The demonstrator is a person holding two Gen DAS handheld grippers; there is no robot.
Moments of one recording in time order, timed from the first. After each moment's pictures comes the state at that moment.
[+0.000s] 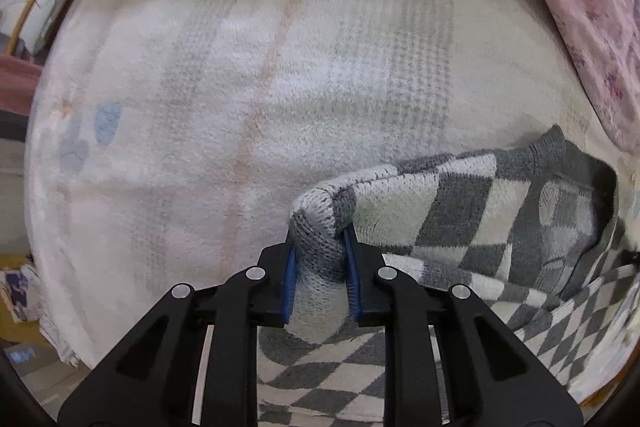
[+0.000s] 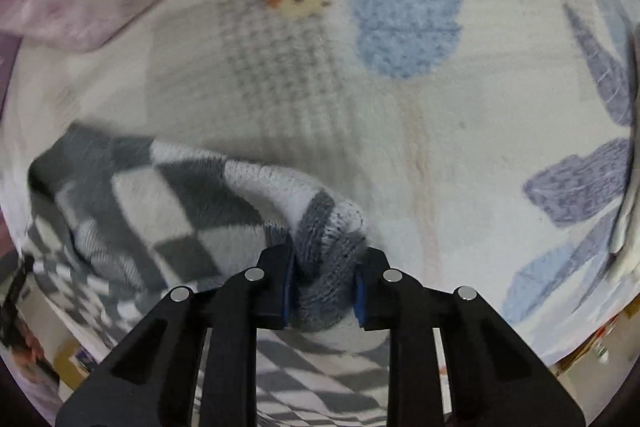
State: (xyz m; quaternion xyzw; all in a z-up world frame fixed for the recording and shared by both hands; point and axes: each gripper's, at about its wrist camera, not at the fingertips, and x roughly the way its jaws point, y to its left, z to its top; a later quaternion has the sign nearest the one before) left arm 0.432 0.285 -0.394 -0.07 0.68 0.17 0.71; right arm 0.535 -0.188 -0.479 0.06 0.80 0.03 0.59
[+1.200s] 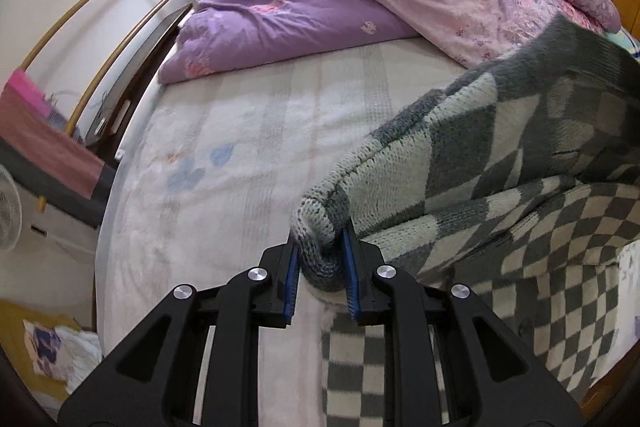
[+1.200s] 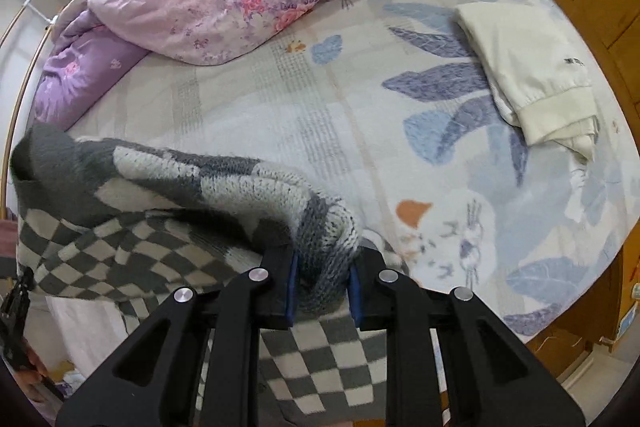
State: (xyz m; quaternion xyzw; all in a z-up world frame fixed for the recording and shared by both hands) left arm 0.179 0.213 -0.216 0.05 0.50 0.15 0.85; right arm 0.261 -0.224 -0.254 0.10 0.61 0.00 0.78
